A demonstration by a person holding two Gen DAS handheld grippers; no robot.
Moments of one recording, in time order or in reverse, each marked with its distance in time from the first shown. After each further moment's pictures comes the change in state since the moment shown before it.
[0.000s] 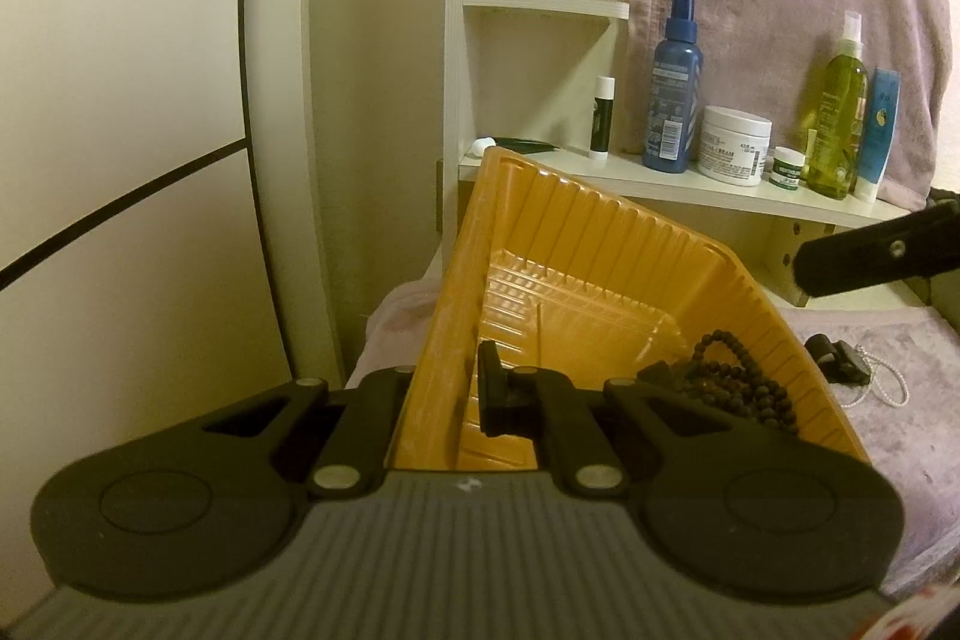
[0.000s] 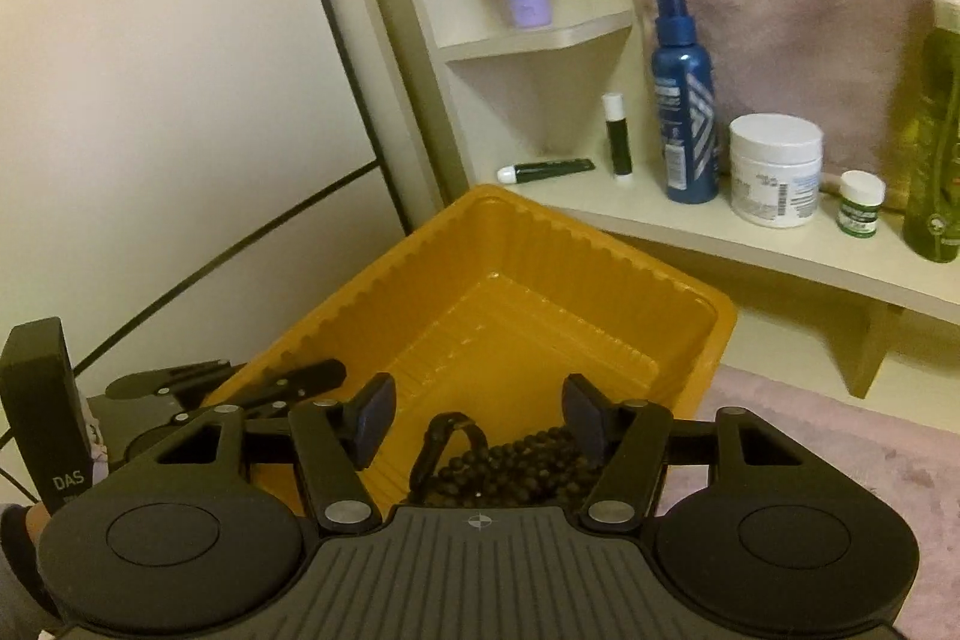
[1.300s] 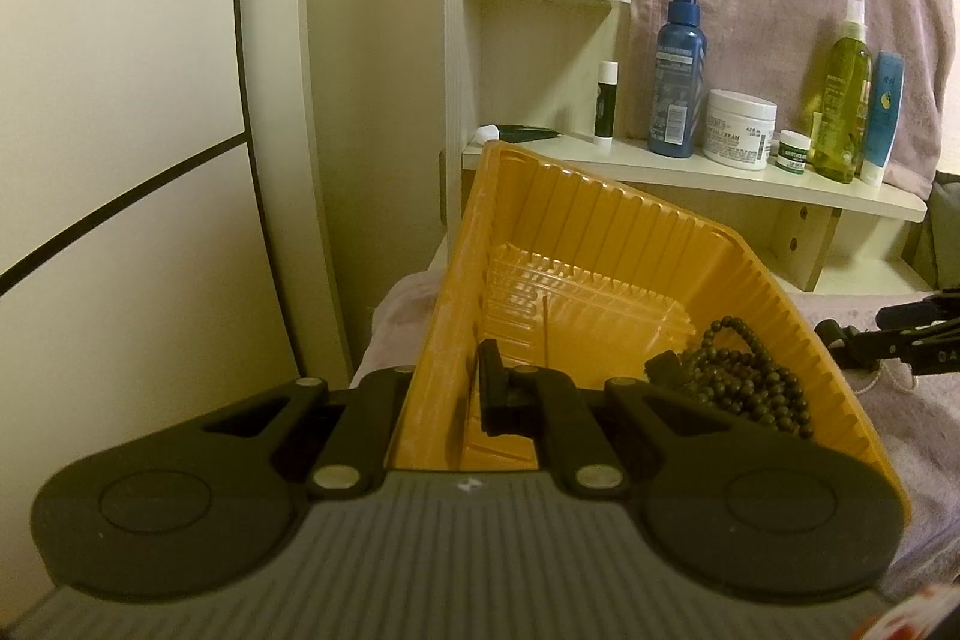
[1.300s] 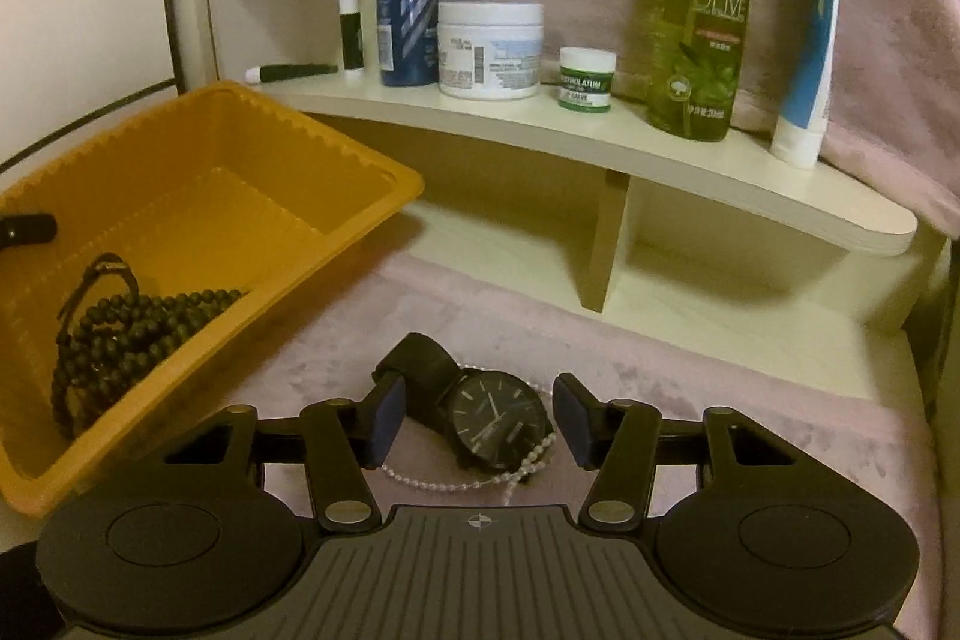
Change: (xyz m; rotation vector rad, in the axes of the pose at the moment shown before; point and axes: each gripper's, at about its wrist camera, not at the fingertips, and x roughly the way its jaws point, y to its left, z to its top) left arm 0.004 0.002 0.000 0.024 0.024 0.008; right arm 0.000 -0.117 -0.064 -0.082 0.028 -0.328
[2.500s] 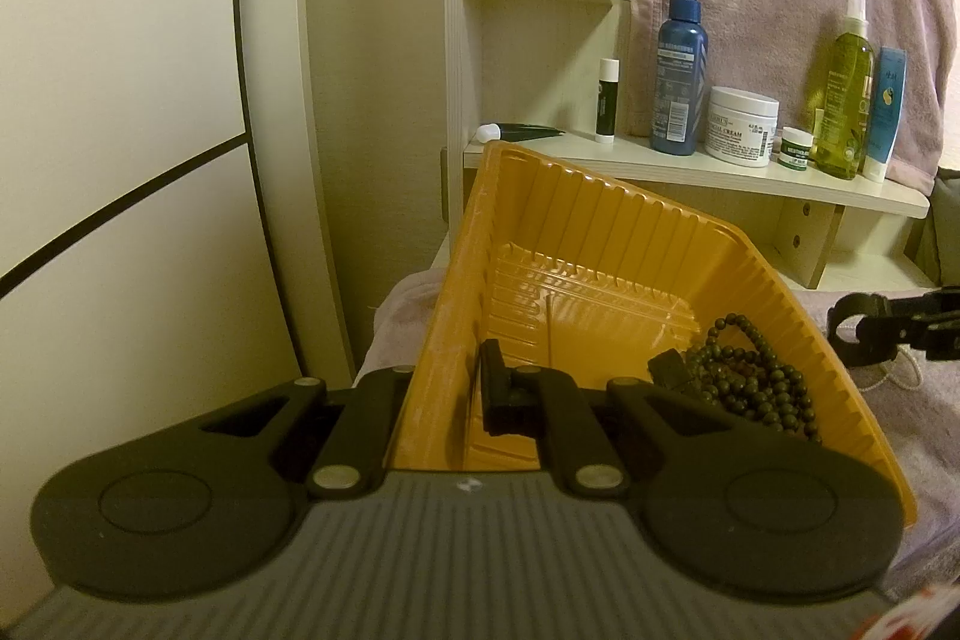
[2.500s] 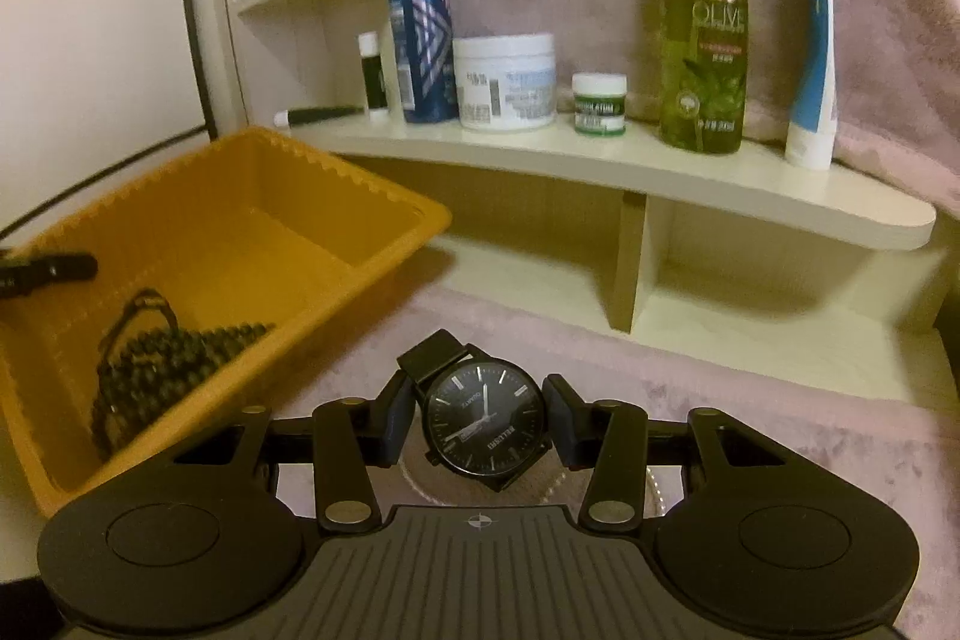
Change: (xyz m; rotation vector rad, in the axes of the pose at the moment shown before) left arm 0.002 -0.001 0.000 0.006 0.003 0.007; right arm -0.011 -0.004 -0.002 0.042 -0.092 0.088
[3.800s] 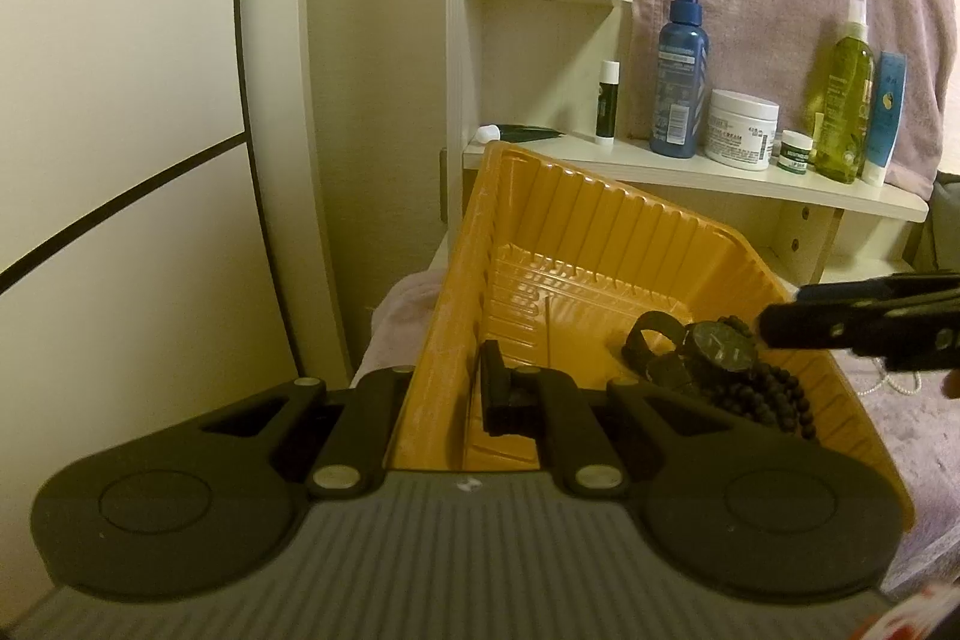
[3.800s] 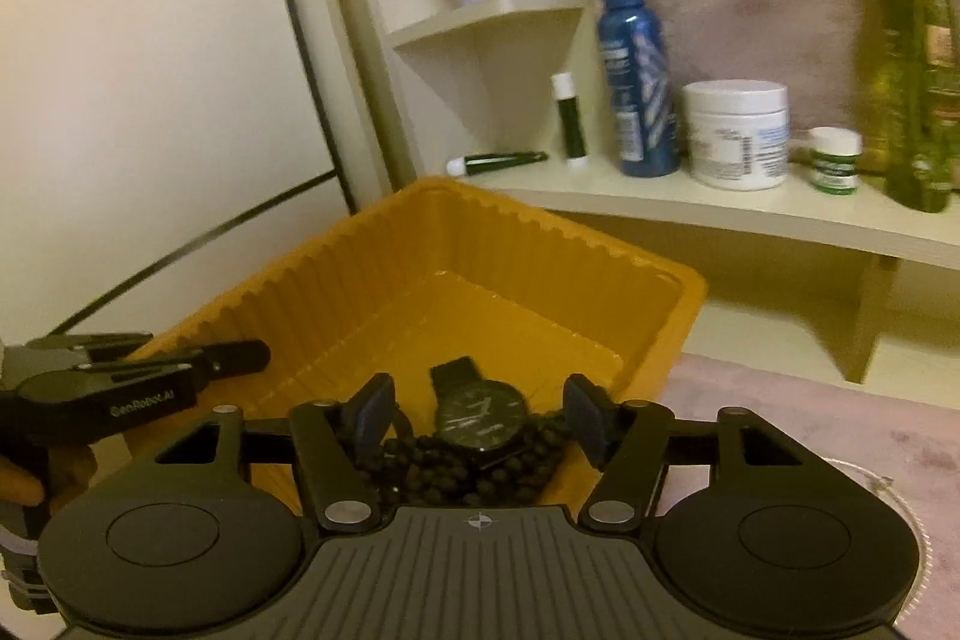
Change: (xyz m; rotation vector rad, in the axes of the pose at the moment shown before) left arm 0.000 -0.001 0.002 -0.009 0.000 -0.003; right arm 0.018 0.092 0.030 0.055 -0.047 0.179
